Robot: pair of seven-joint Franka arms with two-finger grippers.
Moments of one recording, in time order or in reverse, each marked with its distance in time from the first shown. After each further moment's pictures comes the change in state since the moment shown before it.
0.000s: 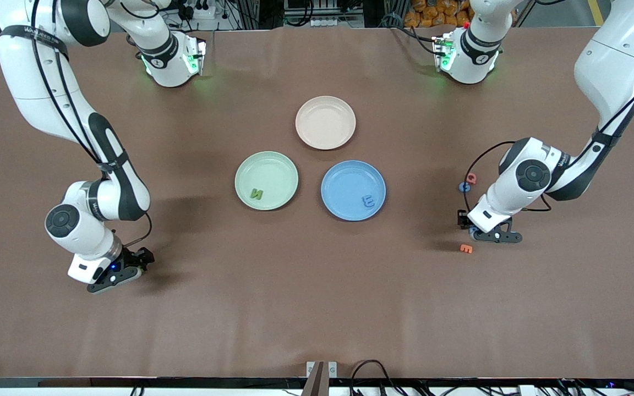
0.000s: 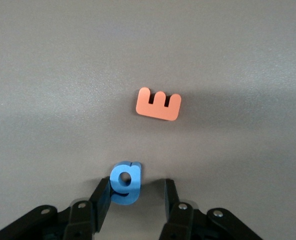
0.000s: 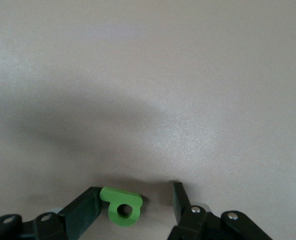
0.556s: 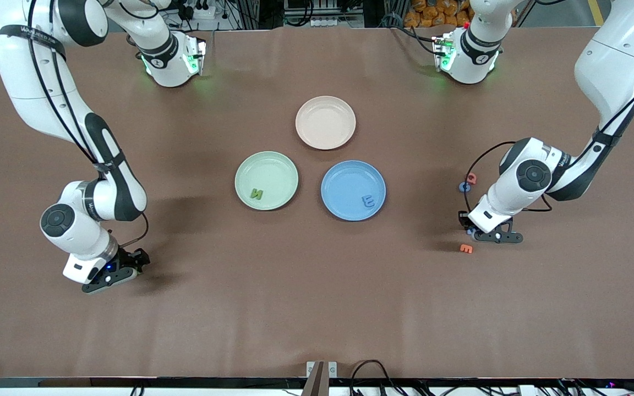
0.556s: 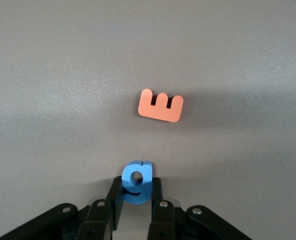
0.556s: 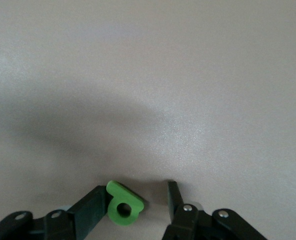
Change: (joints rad) left arm -0.001 0.000 0.002 0.003 0.000 0.000 0.000; right arm -0.014 -0.001 0.002 0.001 0.000 0.006 0.000
